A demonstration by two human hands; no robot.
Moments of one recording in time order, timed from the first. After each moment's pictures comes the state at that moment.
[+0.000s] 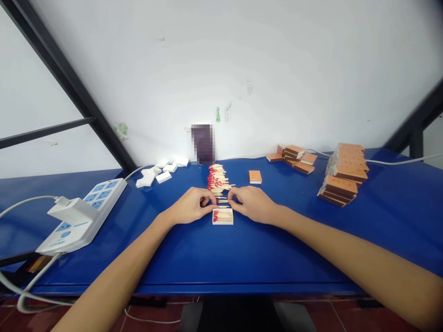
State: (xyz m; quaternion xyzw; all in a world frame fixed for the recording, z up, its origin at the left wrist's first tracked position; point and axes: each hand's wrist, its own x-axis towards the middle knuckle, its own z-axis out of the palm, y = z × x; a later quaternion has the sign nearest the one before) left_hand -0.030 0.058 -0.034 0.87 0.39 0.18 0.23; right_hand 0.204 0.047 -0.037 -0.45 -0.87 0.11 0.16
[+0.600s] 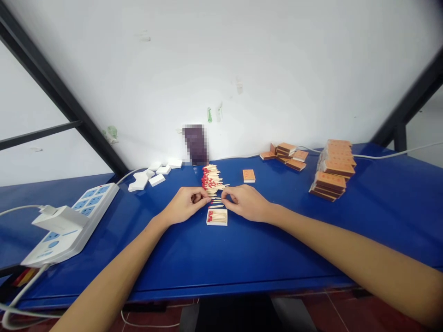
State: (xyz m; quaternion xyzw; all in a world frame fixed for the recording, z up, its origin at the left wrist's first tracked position) left_hand -0.027 0.060 -0.033 0.84 0.43 0.23 0.25; right_hand 0.207 0.047 -0.038 -0.41 -0.87 0.14 0.22
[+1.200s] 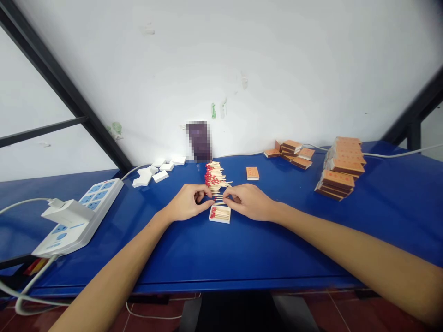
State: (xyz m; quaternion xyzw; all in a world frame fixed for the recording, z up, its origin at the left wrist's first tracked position) left_hand -0.030 0.057 -0.033 0.86 0.41 0.21 0.23; right_hand 0.207 0.045 -0.038 -0.38 -0.88 0.16 0.22
